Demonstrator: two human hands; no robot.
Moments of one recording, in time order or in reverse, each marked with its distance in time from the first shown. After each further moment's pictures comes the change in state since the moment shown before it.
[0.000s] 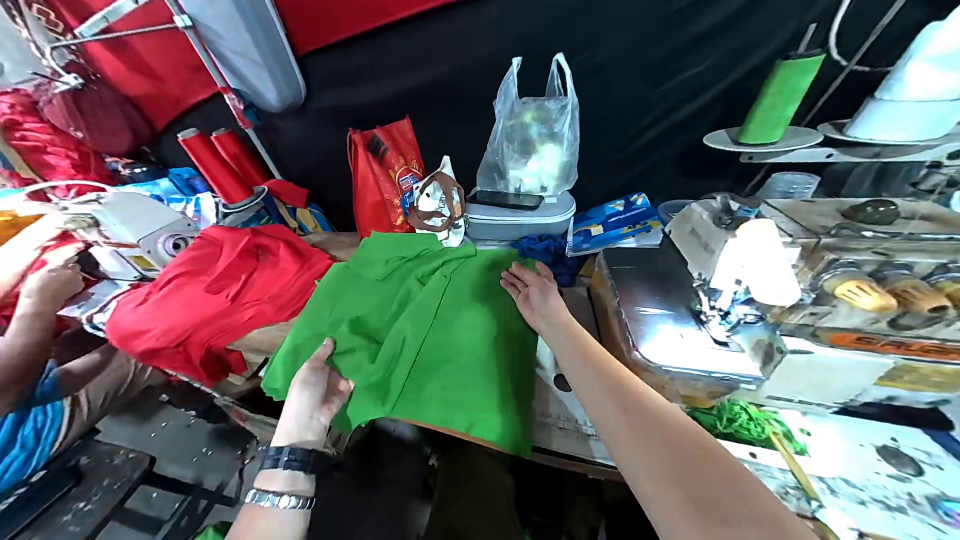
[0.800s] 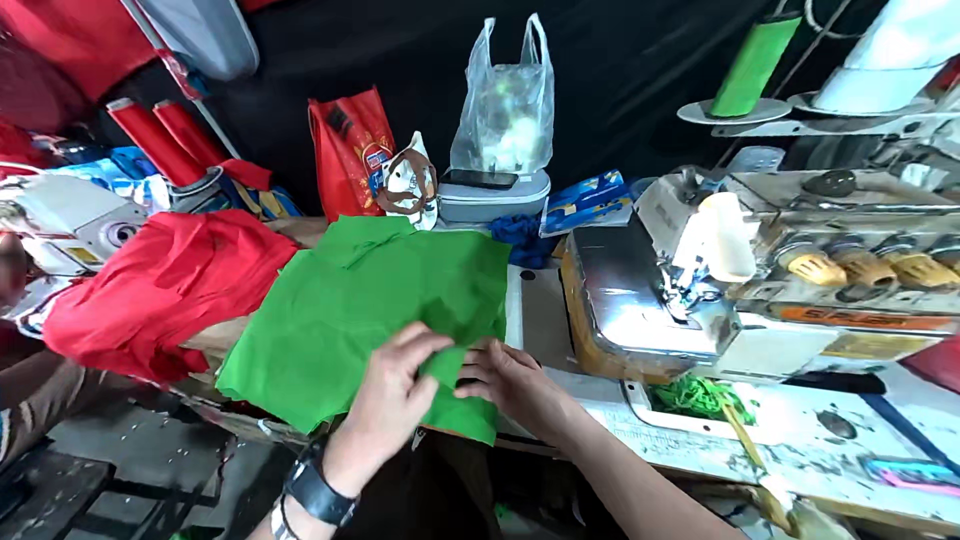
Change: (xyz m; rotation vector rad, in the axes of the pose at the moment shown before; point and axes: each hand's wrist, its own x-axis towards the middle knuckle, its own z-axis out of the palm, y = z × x) left_hand -0.083 -0.041 0.075 0.917 -0.759 1.209; right_hand -0.153 -0.010 -0.048 -0.194 -0.596 0.224
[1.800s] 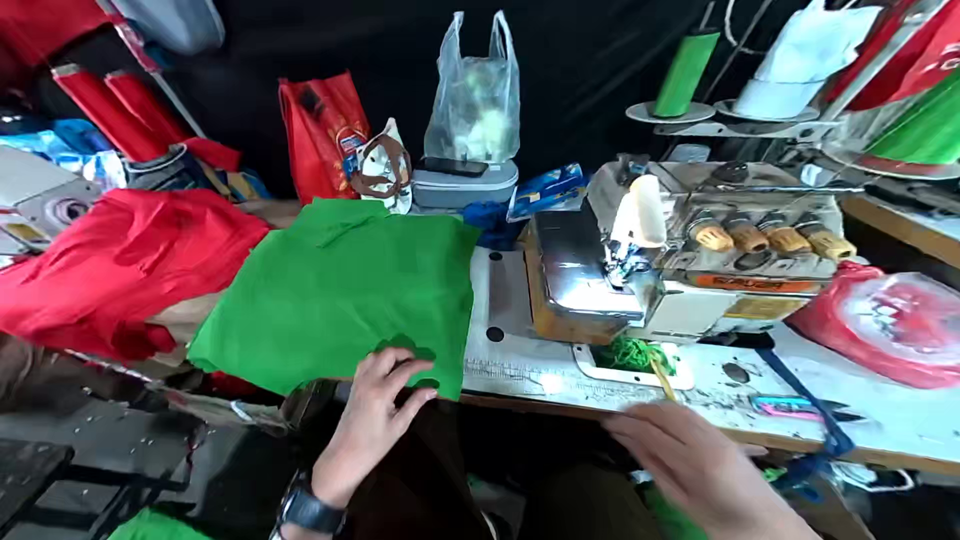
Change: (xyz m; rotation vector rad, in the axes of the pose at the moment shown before) left_hand -0.077 -0.011 0.041 0.132 -0.023 -0.061; right_hand -0.199 -0.037 -0.082 -1.725 0.211 -0.544
